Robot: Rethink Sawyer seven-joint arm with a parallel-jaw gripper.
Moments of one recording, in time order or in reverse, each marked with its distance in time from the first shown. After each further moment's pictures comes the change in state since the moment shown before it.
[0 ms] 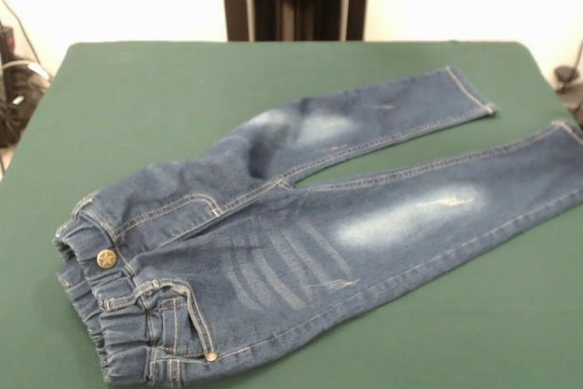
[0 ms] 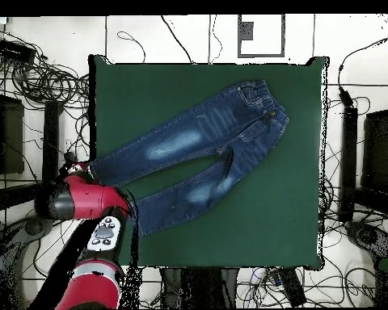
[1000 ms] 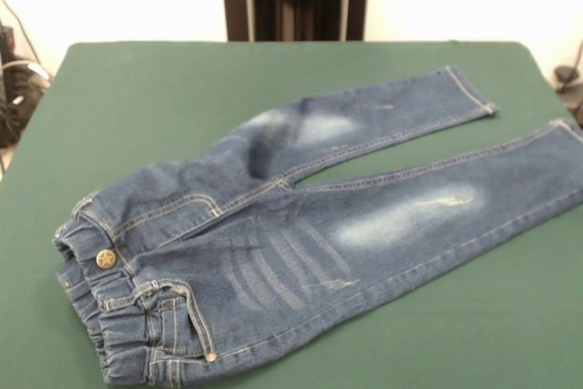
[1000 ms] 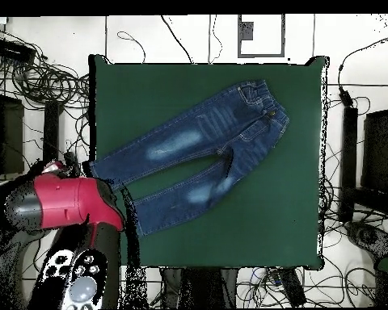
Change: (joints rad) arm -0.016 -0.349 -0.090 0.006 -0.162 0.447 0.000
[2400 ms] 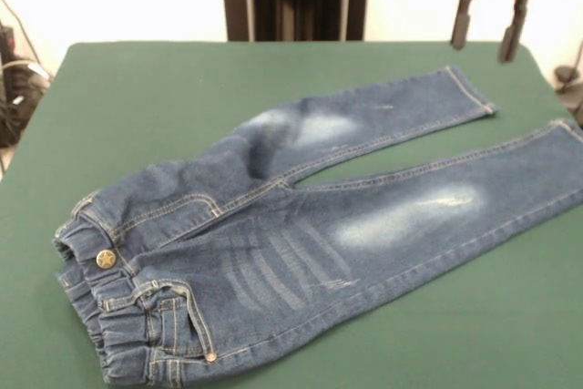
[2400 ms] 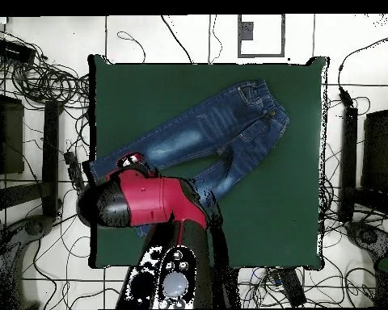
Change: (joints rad) arm -0.258 -0.045 0.019 0.120 -0.372 -0.205 0.000
